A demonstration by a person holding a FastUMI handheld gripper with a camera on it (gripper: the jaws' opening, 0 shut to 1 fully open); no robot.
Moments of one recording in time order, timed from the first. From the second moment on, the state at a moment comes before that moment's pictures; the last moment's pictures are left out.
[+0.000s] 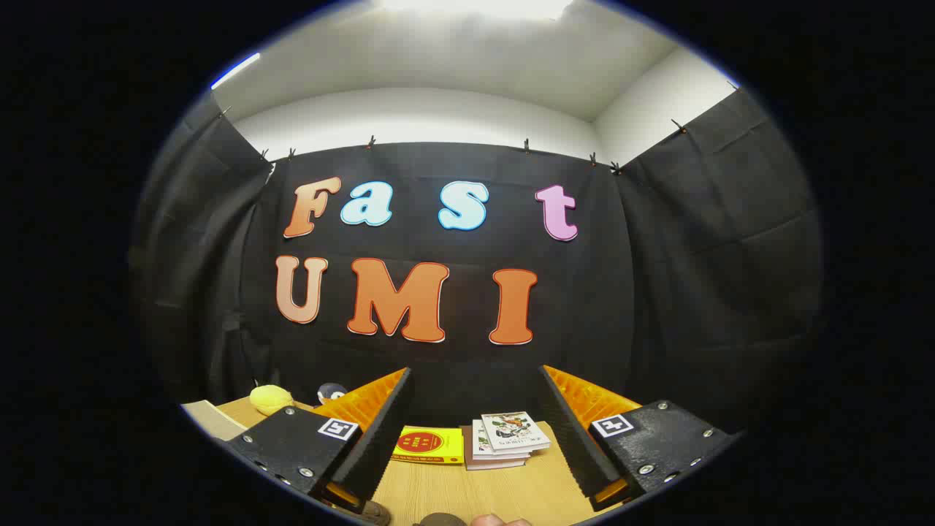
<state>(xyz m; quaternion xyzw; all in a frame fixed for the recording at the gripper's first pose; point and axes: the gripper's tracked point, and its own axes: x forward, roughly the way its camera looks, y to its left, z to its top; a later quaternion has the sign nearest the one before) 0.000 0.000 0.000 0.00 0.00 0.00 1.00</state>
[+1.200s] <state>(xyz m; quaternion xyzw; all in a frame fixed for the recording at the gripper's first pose) -0.009 0.055 -0.014 0.01 0.03 0.07 1.00</state>
